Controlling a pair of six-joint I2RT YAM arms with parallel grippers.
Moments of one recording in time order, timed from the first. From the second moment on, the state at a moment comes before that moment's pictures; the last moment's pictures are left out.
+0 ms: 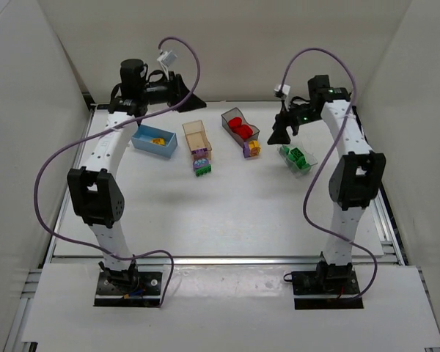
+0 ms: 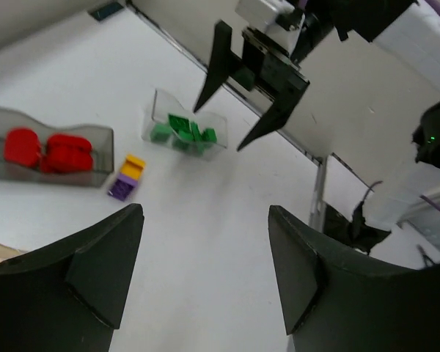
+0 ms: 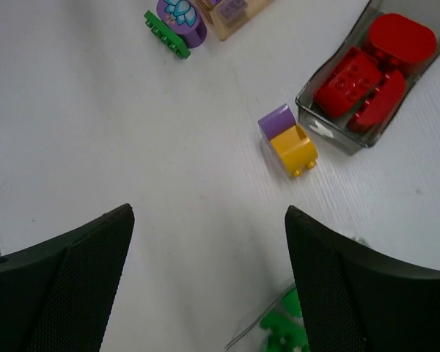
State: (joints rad) left arm -0.16 1.87 1.86 -0.17 1.07 -0.32; right arm 0.09 2.03 2.00 -1.13 -0.96 -0.86
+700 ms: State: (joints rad) left arm -0.08 1.78 1.61 -0.26 1.11 -0.28; right arm 0.18 2.33 2.08 -1.06 -0.76 -1.18
